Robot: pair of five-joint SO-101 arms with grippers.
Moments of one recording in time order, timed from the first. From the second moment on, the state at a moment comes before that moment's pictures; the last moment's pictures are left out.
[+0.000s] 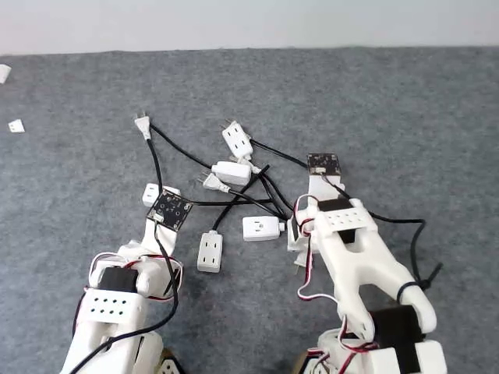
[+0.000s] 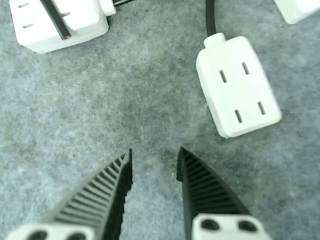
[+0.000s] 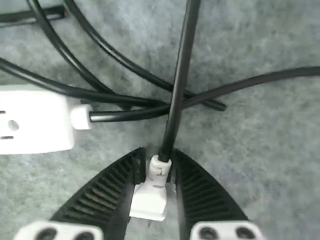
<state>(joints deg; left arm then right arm) 1.0 -54.1 80.5 55.8 -16.1 -12.6 -9.1 47.6 52.1 -10.9</state>
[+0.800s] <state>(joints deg) -0.7 -54.1 80.5 55.8 -16.0 -8.6 -8.4 36.7 74.1 23.2</state>
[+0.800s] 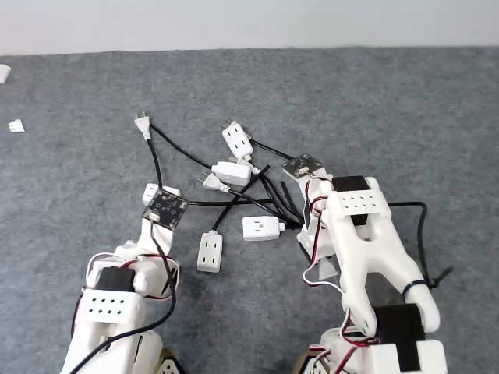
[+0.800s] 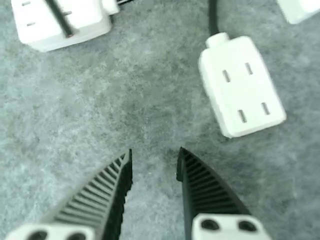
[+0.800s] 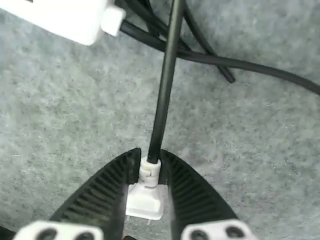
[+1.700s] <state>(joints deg) -1.1 -54.1 80.5 55.8 -17.7 -10.2 -8.2 48.0 59.5 15.6</state>
